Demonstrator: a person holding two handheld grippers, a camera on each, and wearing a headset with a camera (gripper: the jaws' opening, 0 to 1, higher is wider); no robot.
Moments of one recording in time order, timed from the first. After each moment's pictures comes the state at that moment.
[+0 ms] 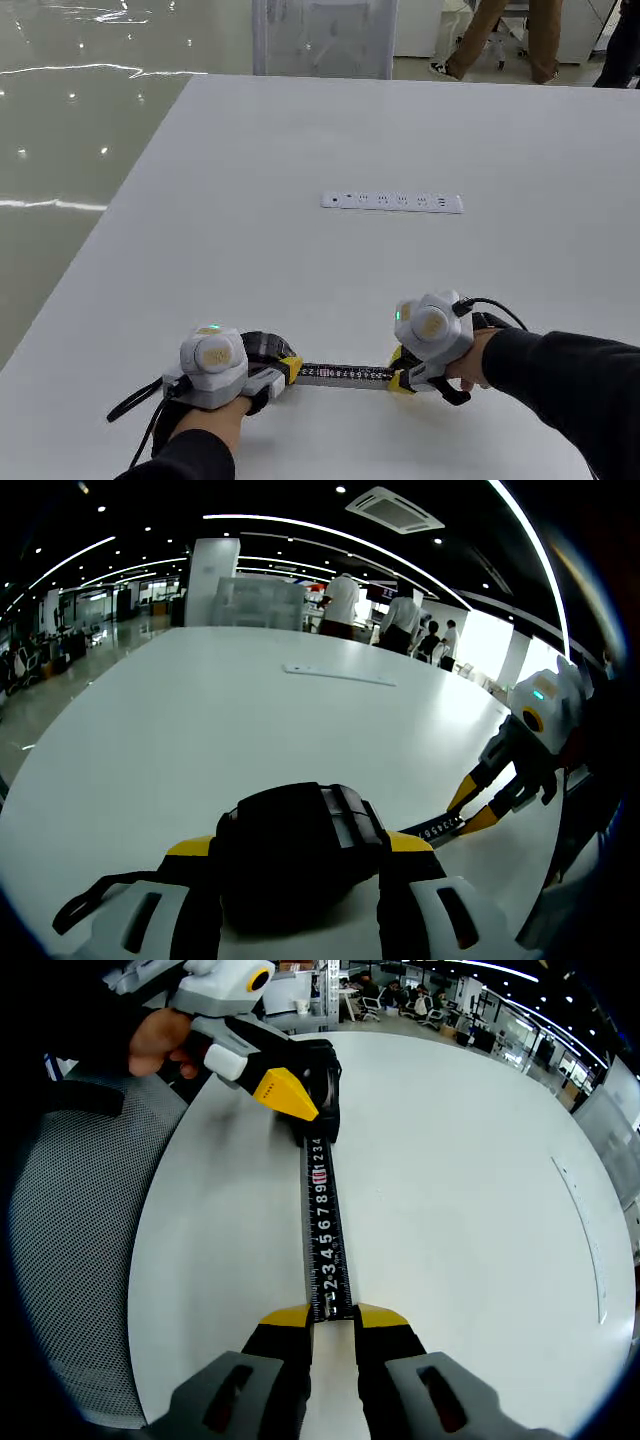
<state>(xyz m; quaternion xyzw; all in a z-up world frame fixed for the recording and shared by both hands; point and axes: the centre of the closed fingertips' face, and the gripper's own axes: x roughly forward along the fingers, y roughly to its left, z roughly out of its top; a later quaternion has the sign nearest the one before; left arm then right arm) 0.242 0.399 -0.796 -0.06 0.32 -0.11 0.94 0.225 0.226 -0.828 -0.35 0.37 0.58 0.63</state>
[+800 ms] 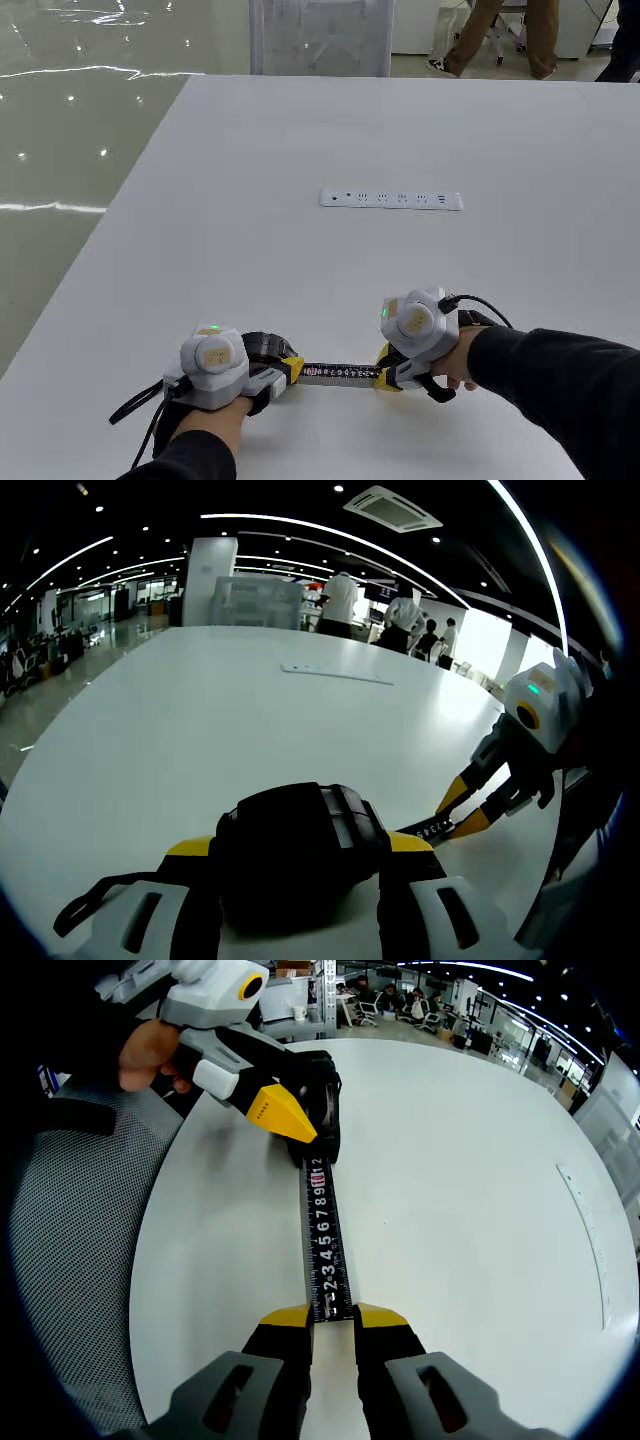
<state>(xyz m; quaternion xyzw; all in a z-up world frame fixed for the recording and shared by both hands) 0.242 0.399 -0.796 -0.06 0.32 -0.12 0.94 0.225 0.248 -0.827 -0.33 0.37 0.59 0.64</state>
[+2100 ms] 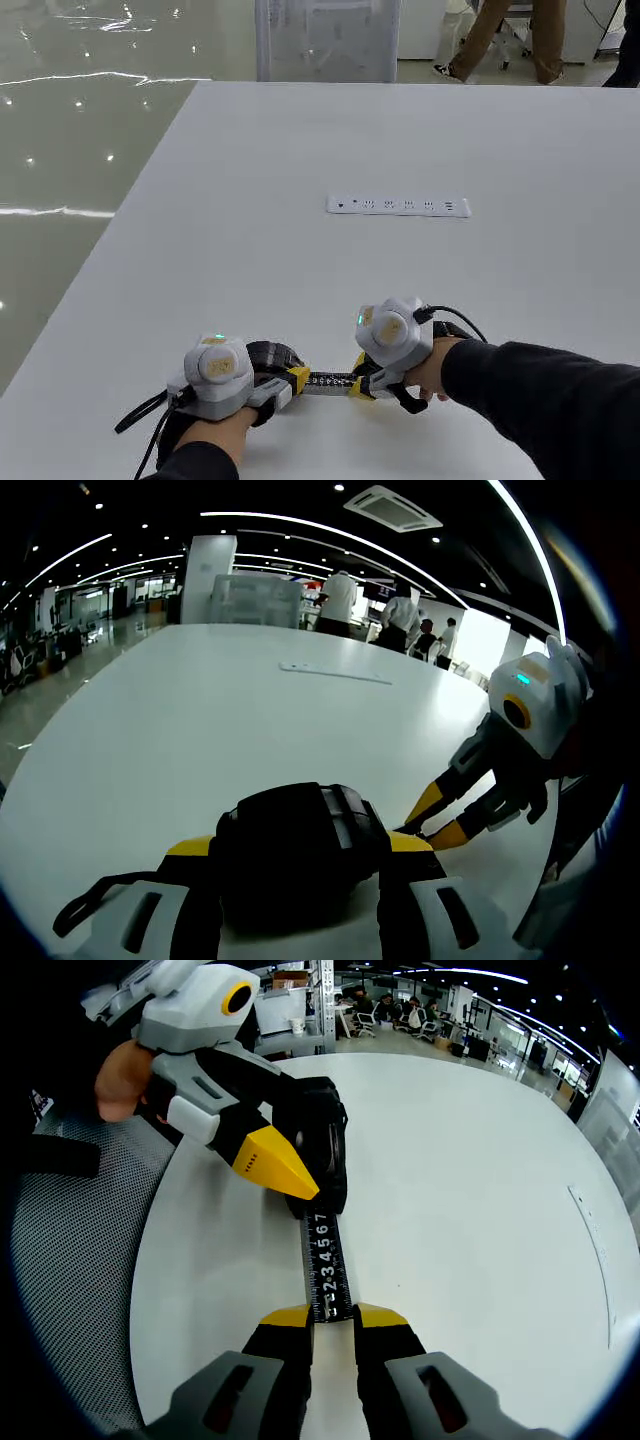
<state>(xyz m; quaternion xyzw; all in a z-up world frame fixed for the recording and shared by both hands) 0.241 0.399 -0.796 -0.06 0.32 -0.12 0.94 0.226 0.295 -0.826 -0.31 0.36 0.59 0.65</state>
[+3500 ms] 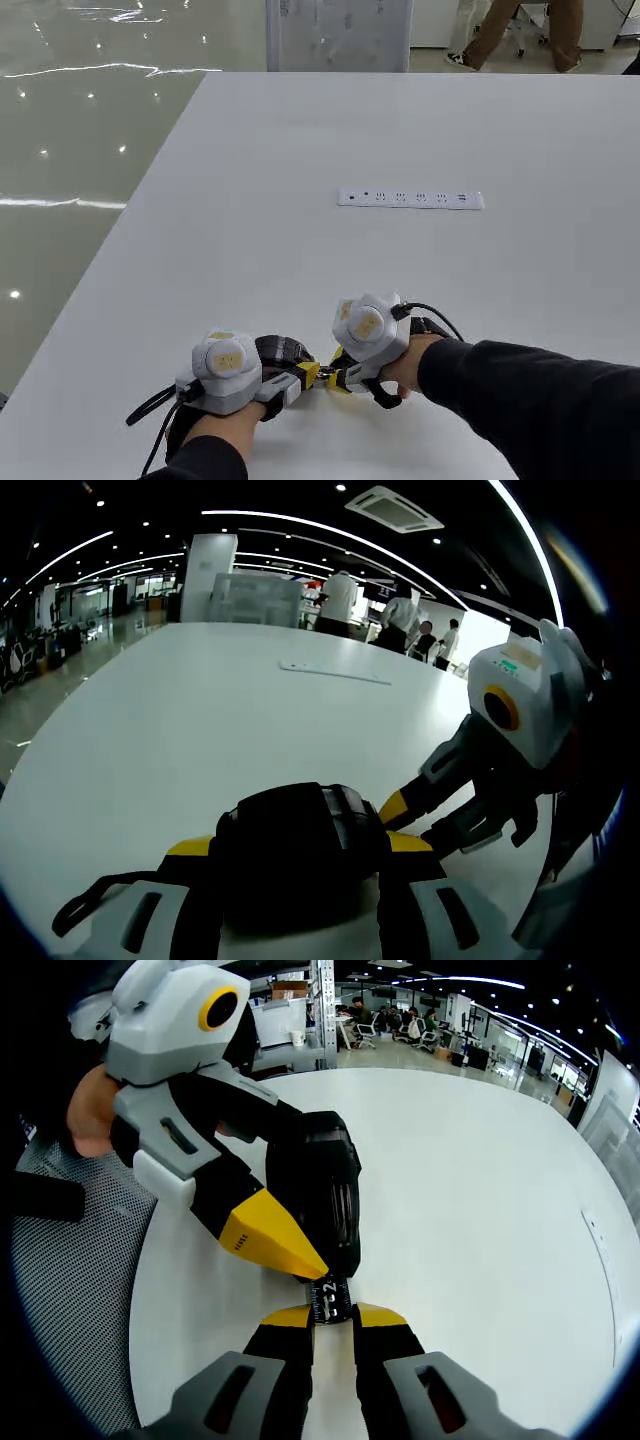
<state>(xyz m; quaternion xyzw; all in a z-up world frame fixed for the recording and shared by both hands) 0.240 0.398 -0.795 -0.07 0.32 -0.13 0.94 0.226 0.343 -0.826 -0.29 0.34 0.60 0.66</state>
